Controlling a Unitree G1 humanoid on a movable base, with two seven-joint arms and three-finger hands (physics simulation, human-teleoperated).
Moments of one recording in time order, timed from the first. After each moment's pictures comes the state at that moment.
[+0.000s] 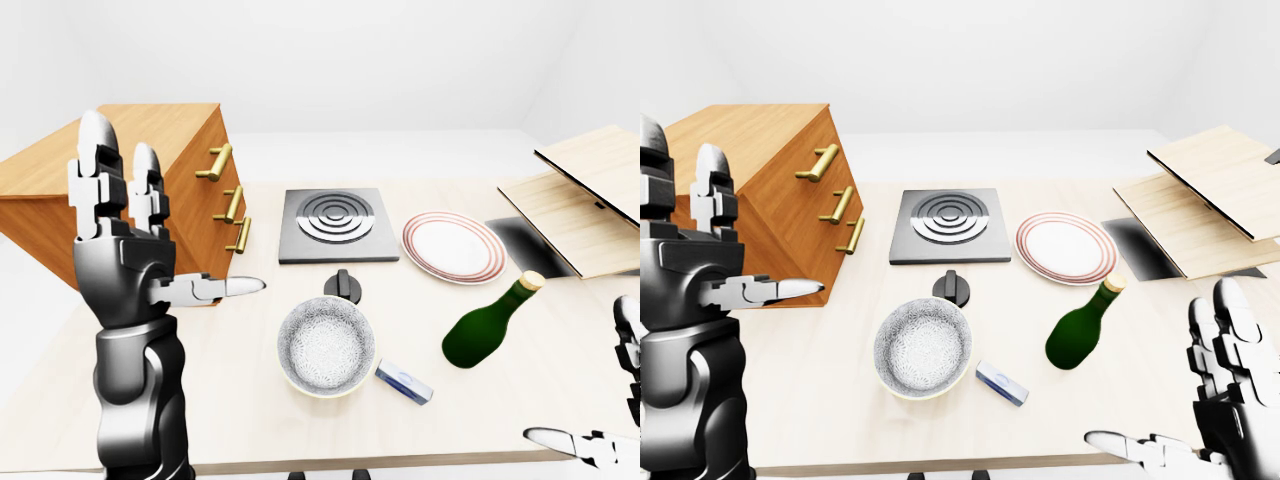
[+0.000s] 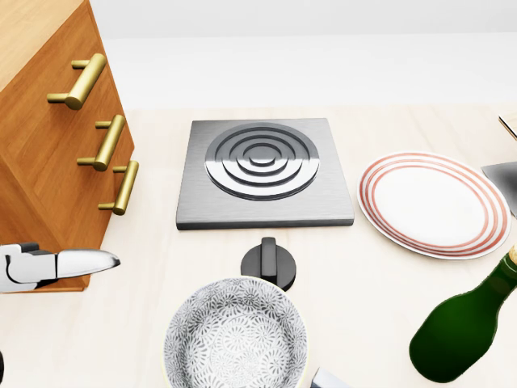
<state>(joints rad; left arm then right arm) -0.13 0.10 0.21 -0.67 -0.18 0.09 -0.01 0.39 0.26 -0.93 -0.90 0.16 0.09 0.70</state>
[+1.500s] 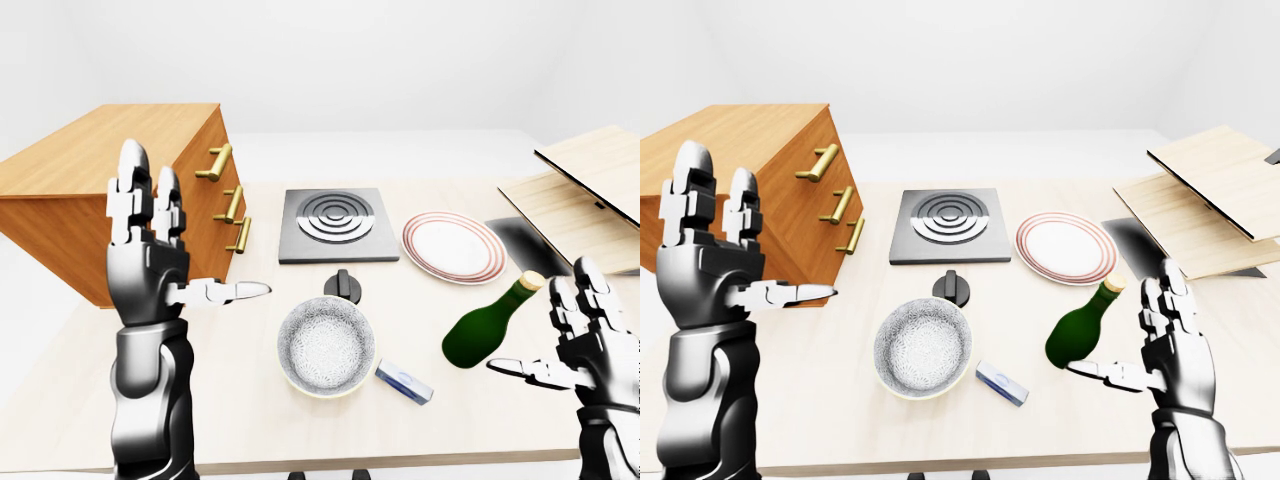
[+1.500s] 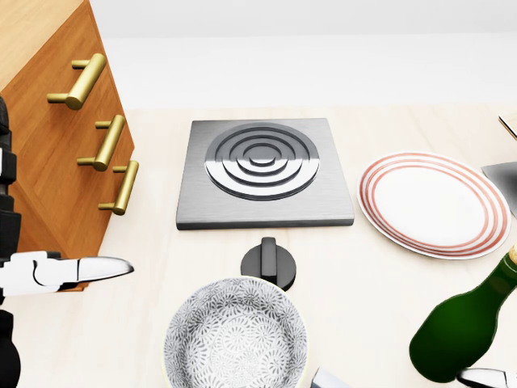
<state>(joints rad) -0.10 0.09 0.19 -0.60 -0.15 0.09 -0.03 0.24 0.00 -0.66 -0.47 0.12 0.09 0.40</state>
